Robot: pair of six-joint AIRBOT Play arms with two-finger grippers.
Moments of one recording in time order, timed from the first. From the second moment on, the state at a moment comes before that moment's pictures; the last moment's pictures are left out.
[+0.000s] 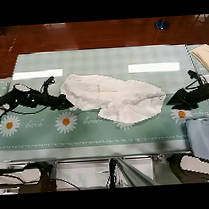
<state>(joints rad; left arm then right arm) 0.10 -1.54 0.87 0.67 -1.16 -0.99 -0.49 -1.37 0.89 -0.97 1.49 1.18</state>
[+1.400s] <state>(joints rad) 0.18 -1.34 1.14 0.67 -1.26 -0.95 -0.21 -1.11 0.76 -0.79 1.10 1.24</state>
